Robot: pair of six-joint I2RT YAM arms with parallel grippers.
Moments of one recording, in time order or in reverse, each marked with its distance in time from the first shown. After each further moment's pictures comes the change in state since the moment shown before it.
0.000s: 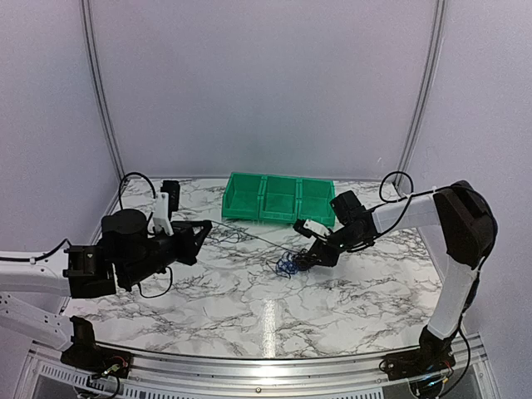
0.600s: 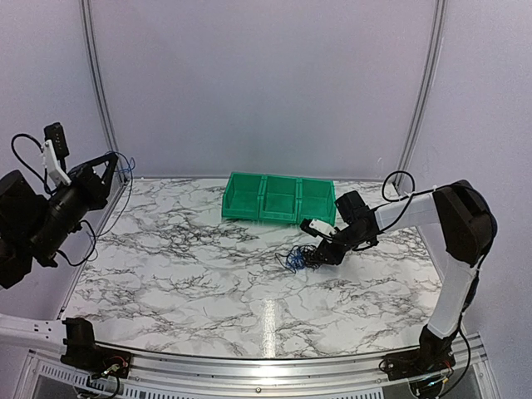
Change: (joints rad) left arm -0.006 -0.419 0.230 -0.242 -0.347 0.232; right arm -0.057 0.024 -0.009 -0.013 0.134 0.000
